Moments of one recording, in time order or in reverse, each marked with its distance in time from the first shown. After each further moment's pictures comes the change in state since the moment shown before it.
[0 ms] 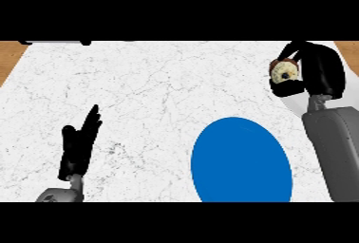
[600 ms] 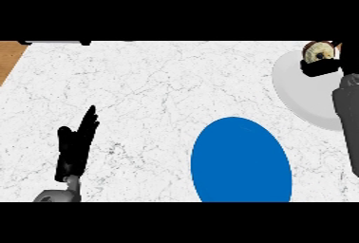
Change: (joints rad) left arm 0.010 -0.002 0.025 -0.008 -0.005 -0.018 -0.001; right arm -0.147 -0.104 -0.180 0.291 -0.015 -0.097 -0.029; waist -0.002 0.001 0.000
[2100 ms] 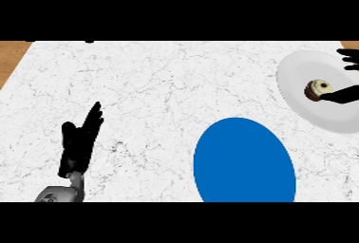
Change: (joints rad) left arm -0.024 -0.021 -0.002 -0.019 -0.016 -0.024 0.036; right arm -0.140 -0.219 -0.235 0.756 -0.175 0.211 -0.582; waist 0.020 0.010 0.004
